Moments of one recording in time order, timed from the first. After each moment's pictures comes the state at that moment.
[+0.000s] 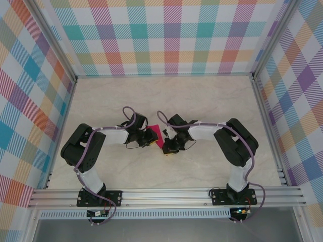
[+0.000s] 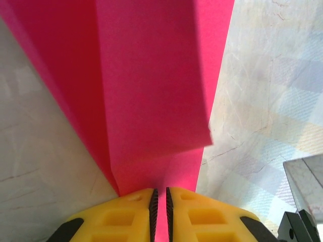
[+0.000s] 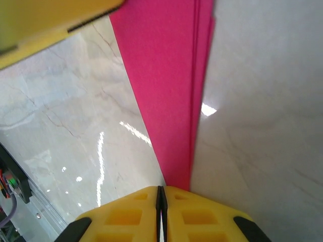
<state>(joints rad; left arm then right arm) -0.51 1.75 0.81 -0.06 0.43 -0.97 0.73 1.86 1.02 -0.45 -0.59 0.48</state>
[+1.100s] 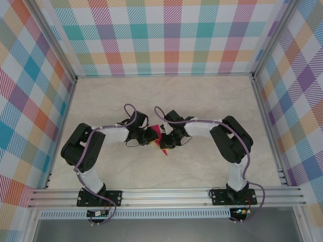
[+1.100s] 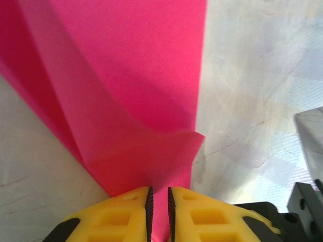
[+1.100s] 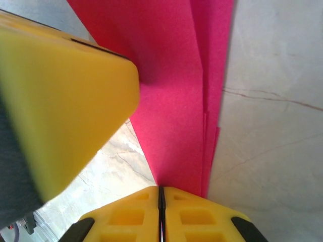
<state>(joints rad) -0.51 1.74 0.86 -0.13 0.43 -0.87 0.73 1.94 1.14 -0.44 -0.53 0.53</state>
